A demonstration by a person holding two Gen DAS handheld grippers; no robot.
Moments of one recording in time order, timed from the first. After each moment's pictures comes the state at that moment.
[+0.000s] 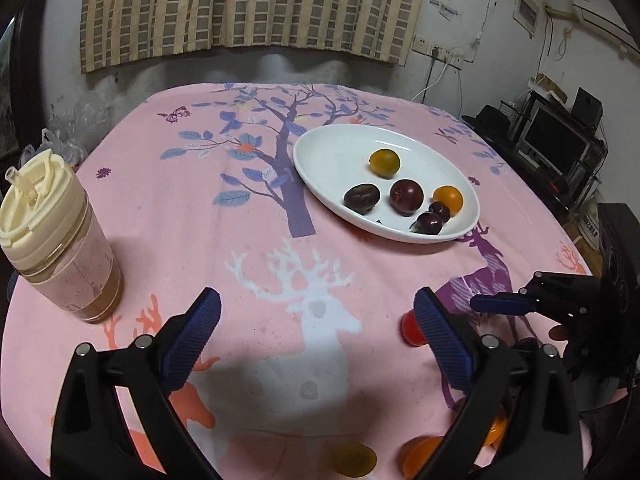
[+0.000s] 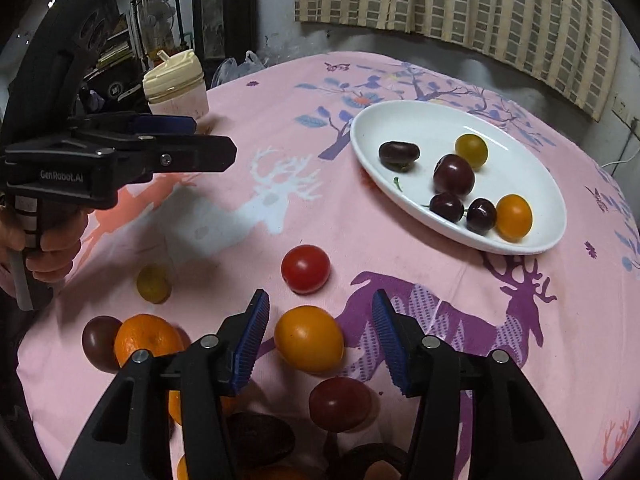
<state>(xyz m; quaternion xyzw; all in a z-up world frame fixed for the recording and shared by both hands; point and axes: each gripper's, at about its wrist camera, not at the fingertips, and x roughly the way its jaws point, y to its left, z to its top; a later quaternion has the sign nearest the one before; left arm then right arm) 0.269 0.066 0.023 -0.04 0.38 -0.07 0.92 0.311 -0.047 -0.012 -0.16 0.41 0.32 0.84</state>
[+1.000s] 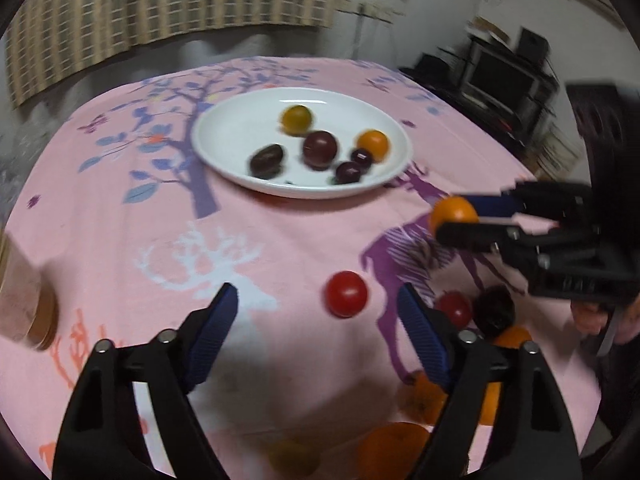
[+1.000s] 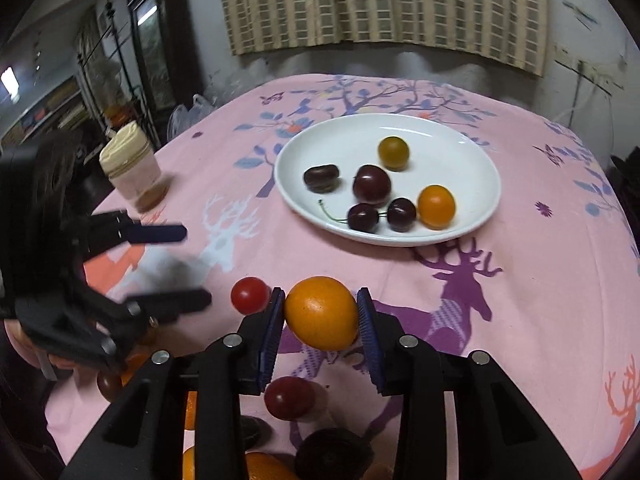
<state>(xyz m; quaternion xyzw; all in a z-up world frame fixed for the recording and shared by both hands) 0.270 0.009 0.003 0.03 0.42 -0.19 0.89 0.329 -0.105 0.015 -0.05 0.41 0.25 0.88</state>
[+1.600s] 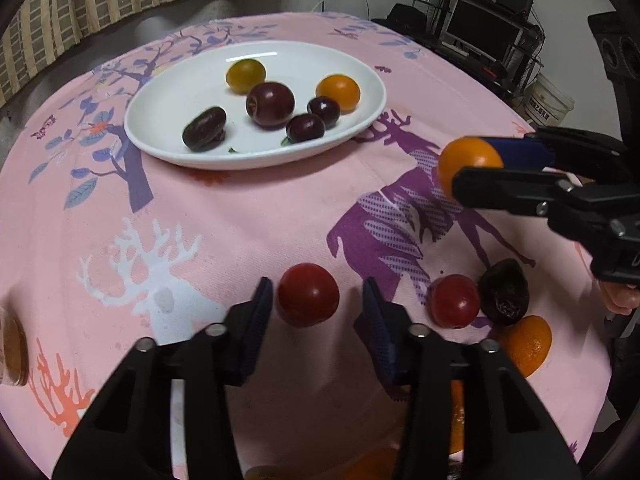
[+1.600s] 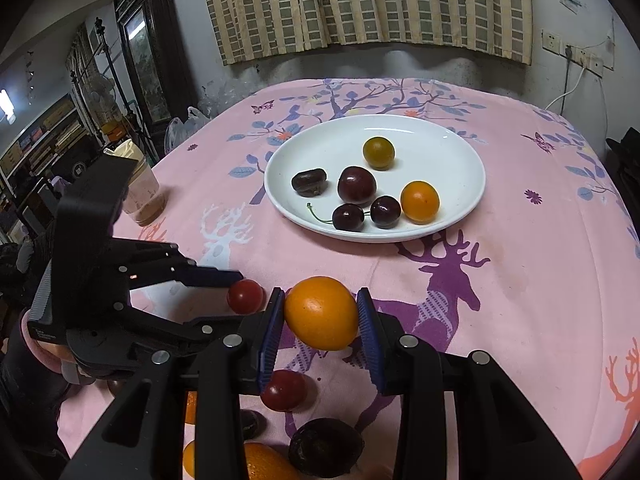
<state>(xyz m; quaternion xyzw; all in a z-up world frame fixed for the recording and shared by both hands) 0.298 -0.025 -0.028 0.07 0.49 -0.22 0.84 0.328 -0.116 0.018 -0.03 0.41 0.24 0.88</state>
